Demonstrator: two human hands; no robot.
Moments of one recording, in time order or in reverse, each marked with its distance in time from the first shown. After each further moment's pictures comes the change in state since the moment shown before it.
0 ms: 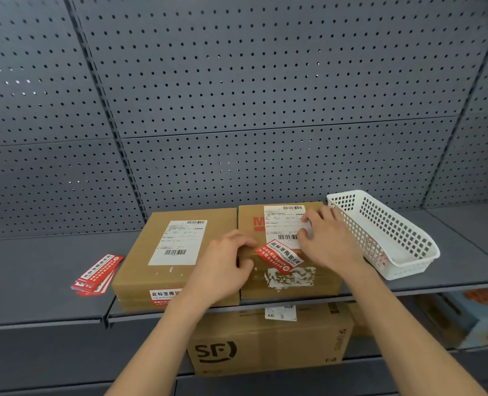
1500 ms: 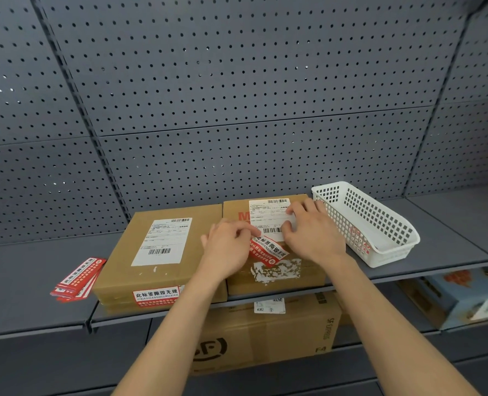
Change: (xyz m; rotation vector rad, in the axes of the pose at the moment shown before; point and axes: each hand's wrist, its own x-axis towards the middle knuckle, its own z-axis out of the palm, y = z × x) left_hand 0.029 0.035 0.018 -0.156 0.026 -0.226; right_hand 0.001 0.000 0.010 0.003 0.121 -0.023
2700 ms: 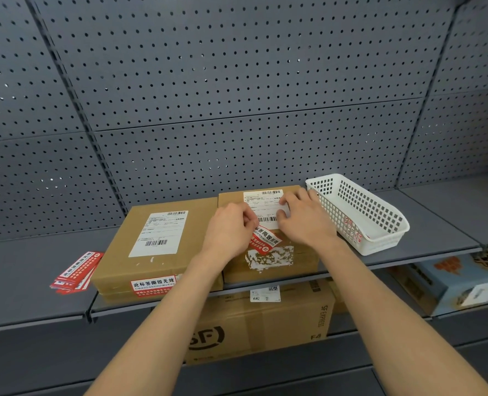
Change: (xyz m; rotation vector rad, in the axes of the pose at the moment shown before) left_hand 0.024 0.002 0.014 0.114 0.071 0.164; right_hand 0.006 0.002 -0.004 0.060 -0.038 0.018
